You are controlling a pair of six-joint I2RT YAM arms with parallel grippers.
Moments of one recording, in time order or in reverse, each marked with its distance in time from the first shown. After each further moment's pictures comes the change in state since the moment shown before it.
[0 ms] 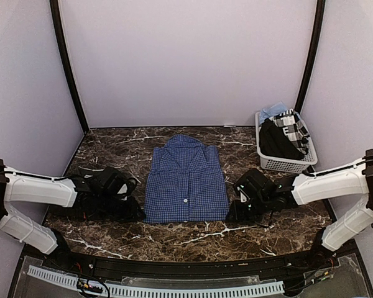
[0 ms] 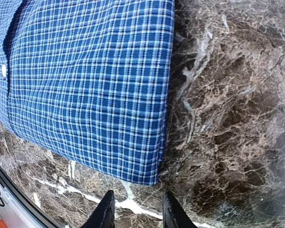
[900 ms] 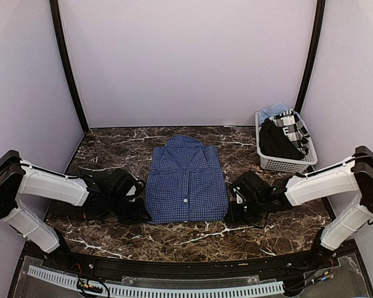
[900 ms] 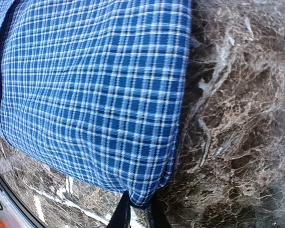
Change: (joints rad) left arm -0.037 0.142 0.034 0.097 0.012 -0.024; right arm 0.000 0.081 -0.006 0.103 -0.013 -0.006
